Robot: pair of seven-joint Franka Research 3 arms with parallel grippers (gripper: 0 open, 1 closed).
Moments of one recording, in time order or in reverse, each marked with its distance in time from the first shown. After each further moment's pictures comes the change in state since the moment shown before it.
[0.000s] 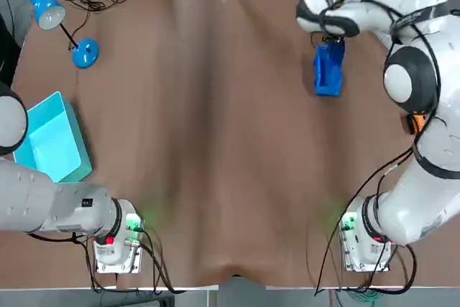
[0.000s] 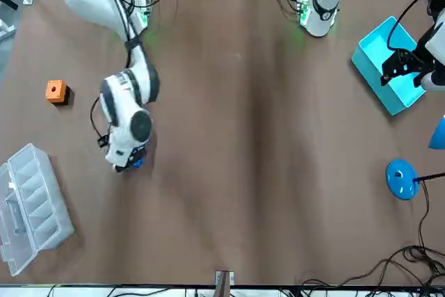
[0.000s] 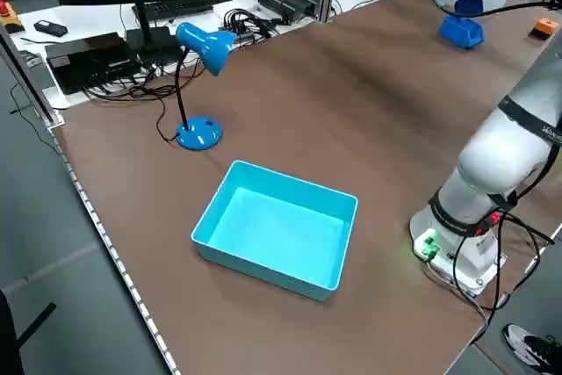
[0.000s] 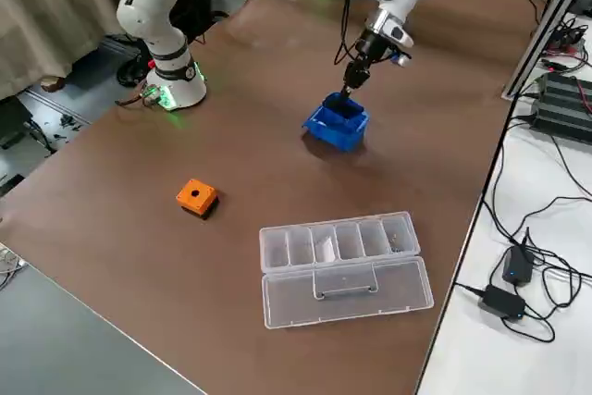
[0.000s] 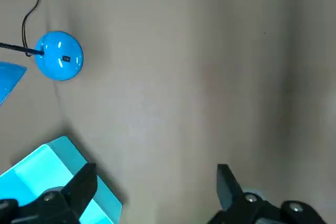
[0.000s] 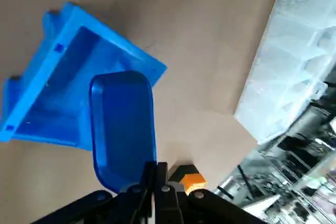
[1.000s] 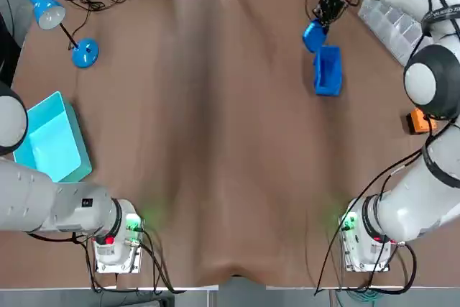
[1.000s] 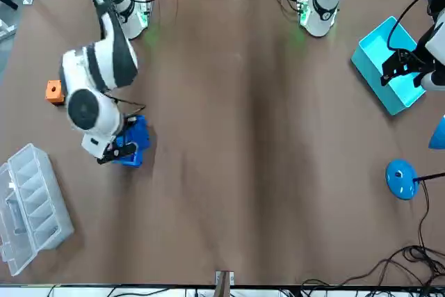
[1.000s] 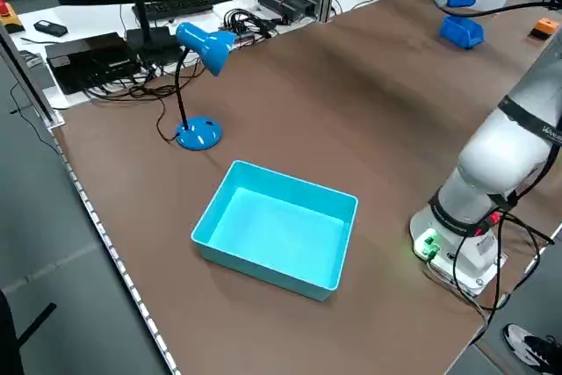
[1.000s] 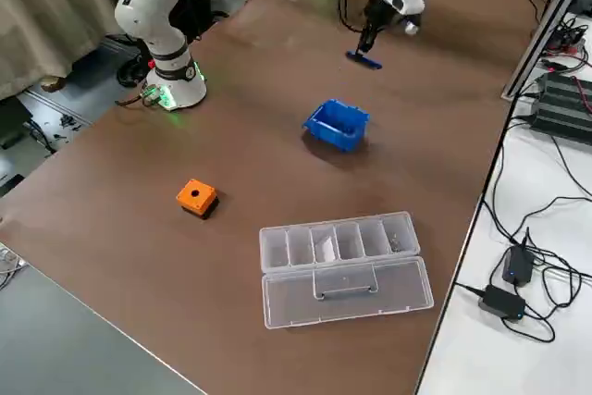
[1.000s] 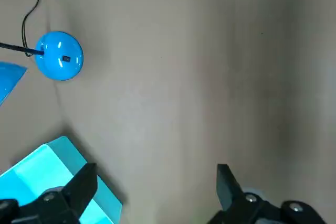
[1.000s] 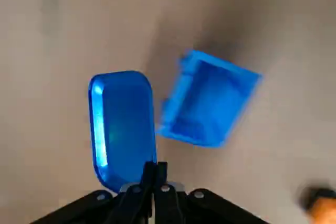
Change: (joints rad) left arm 0.000 0.000 0.000 0.000 0.000 0.000 0.000; right arm -0.088 -0.131 -0.009 0.119 0.690 0.016 -0.024
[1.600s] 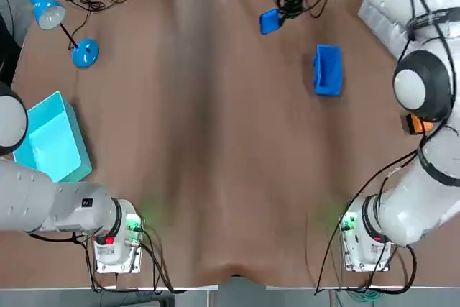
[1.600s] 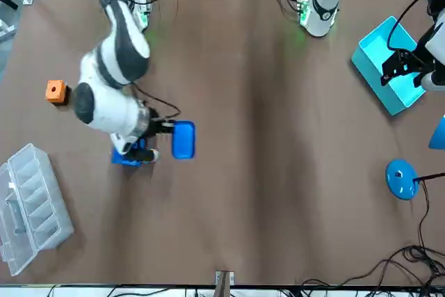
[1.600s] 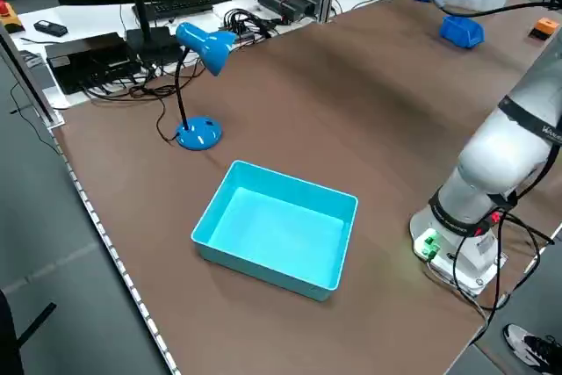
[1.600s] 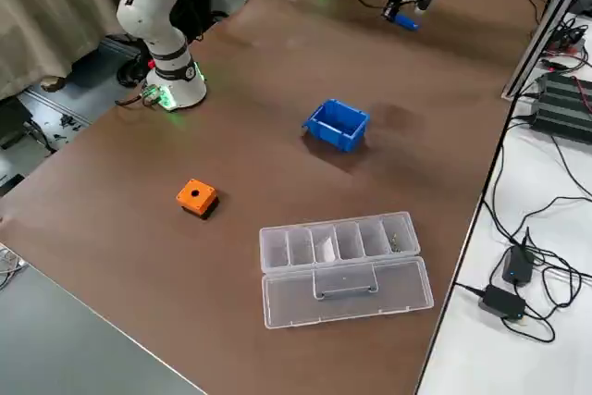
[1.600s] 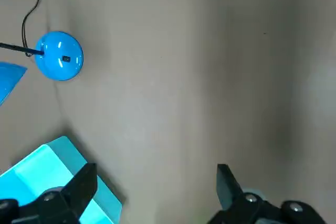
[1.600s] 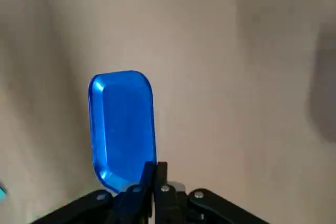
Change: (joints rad) left arm 0.000 0.000 0.000 0.000 0.000 0.000 0.000; right arm 0.128 0.069 0.015 0.008 0.385 0.336 0.373
